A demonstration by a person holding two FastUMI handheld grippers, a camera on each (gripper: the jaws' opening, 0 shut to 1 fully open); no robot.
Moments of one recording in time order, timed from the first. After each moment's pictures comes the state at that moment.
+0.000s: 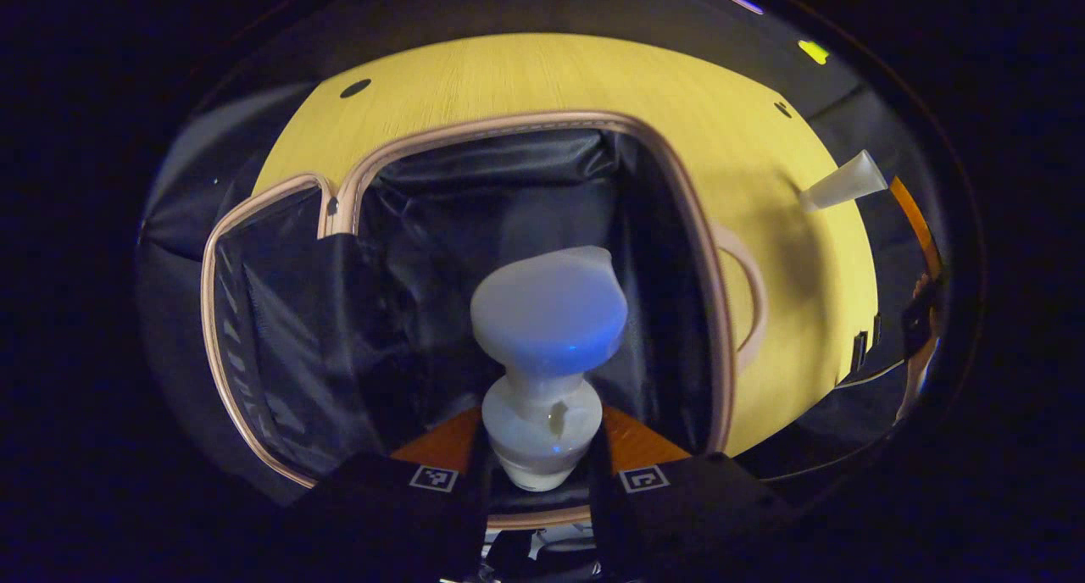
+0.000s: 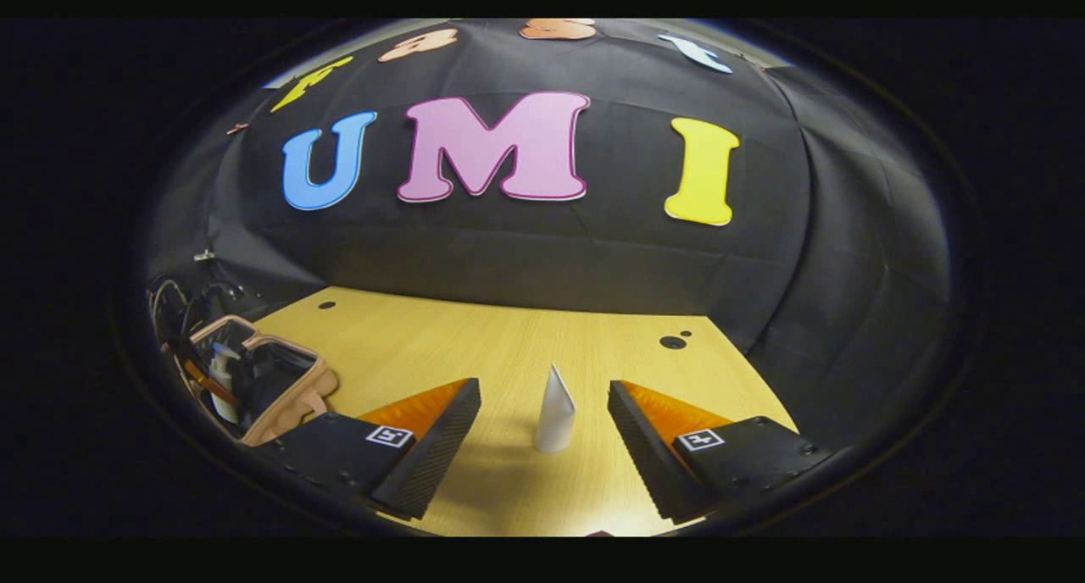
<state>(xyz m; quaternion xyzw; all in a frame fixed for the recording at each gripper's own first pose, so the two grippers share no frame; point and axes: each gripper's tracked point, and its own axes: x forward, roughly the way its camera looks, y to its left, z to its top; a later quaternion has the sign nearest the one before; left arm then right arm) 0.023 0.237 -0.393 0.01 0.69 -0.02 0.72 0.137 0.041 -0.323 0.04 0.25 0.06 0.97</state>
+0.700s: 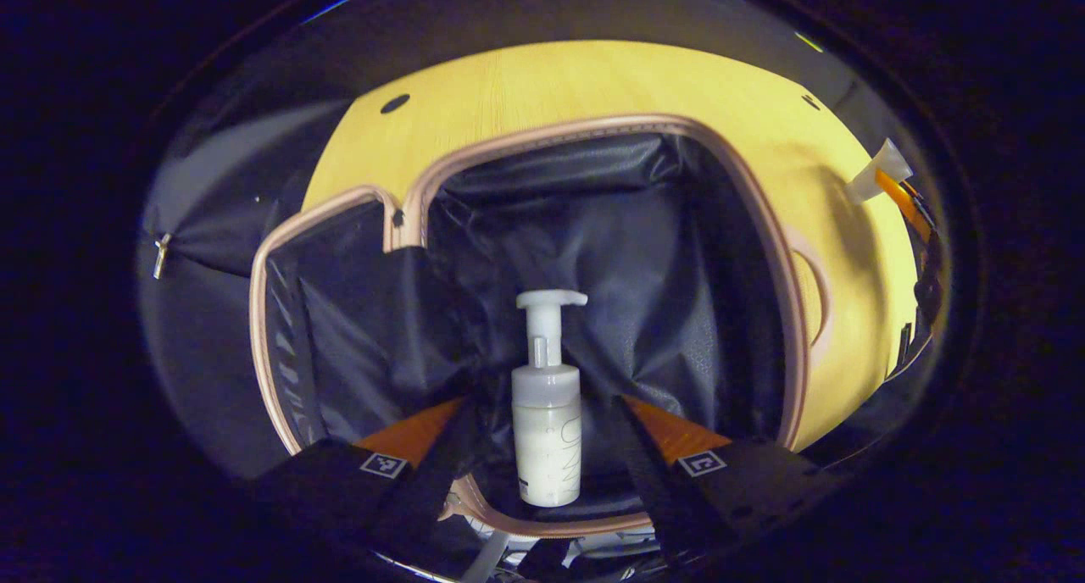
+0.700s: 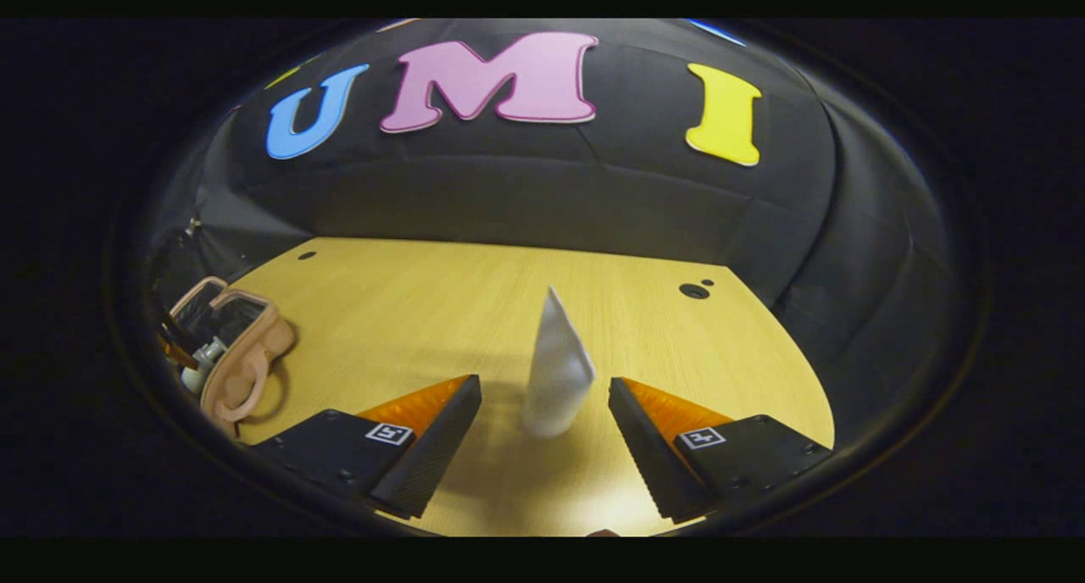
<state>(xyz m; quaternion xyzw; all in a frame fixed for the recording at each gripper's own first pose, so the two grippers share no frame) 0.043 0.262 -0.354 0.06 0.61 0.03 0.79 0.156 0.044 -0.433 0.04 0.35 0.06 0.93</state>
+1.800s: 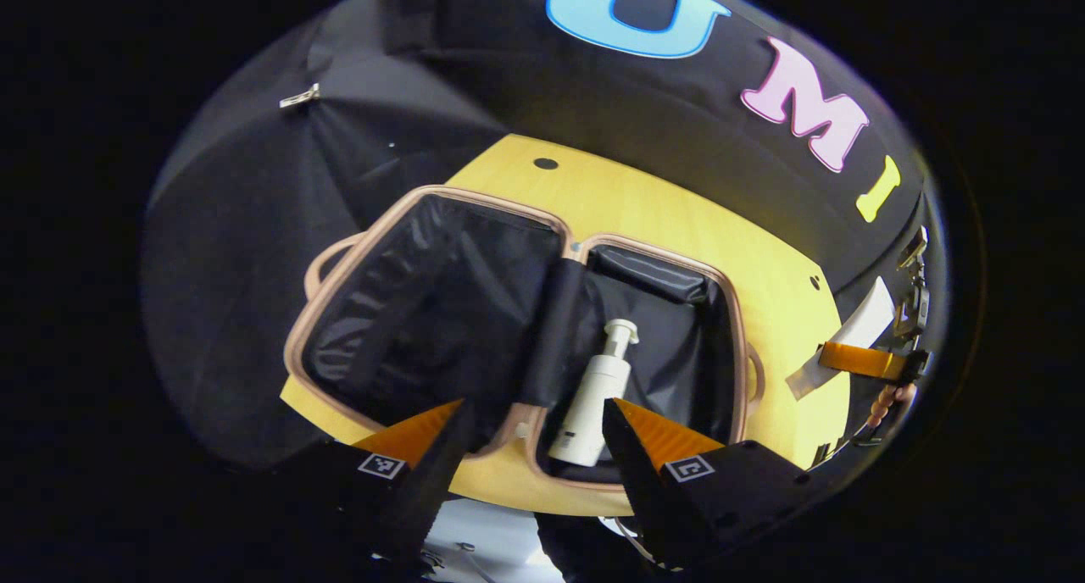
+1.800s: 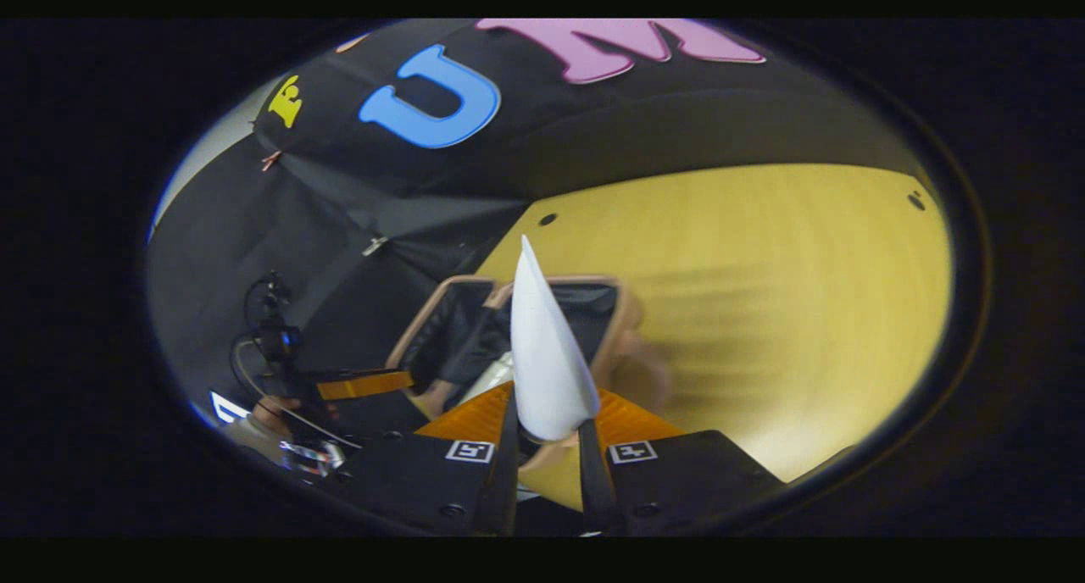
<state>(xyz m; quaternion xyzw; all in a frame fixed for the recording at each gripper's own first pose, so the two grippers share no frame) -0.050 0.354 -0.300 -0.17 0.44 0.15 0.87 0.014 0.379 -0.282 0.26 0.51 0.36 0.74</state>
